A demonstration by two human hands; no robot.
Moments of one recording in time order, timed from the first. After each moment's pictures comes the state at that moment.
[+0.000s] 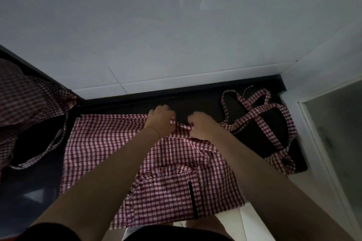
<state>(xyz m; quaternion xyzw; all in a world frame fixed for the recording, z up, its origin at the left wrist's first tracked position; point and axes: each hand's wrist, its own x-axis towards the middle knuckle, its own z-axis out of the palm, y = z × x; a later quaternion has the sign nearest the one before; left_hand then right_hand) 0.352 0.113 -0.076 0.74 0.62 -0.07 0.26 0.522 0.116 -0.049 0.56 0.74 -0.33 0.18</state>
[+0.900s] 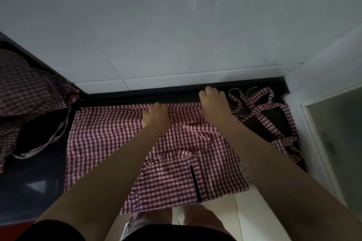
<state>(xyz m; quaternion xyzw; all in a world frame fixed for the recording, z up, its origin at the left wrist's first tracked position) 0.358 0.107 -0.076 0.66 0.71 -0.07 0.22 0.545 0.152 -0.049 0.58 0.81 -0.04 0.09</state>
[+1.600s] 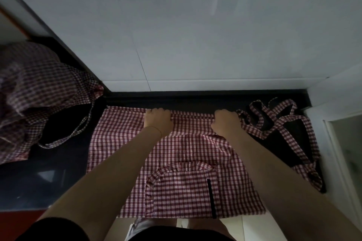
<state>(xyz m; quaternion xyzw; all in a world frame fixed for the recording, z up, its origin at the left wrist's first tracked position) 0.301 0.103 -0.074 0.67 0.69 -0.17 0.20 0.523 0.143 -0.070 0.61 0.74 -0.17 0.21</state>
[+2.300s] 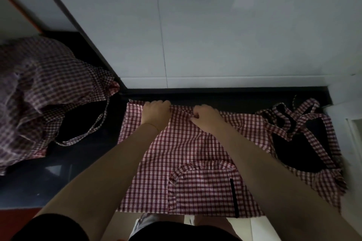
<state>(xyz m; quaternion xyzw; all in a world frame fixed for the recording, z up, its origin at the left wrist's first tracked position) 0.234 0.099 -0.091 0.69 0.71 -0.05 0.14 0.424 0.133 -0.086 0.56 0.77 -0.30 0.11</state>
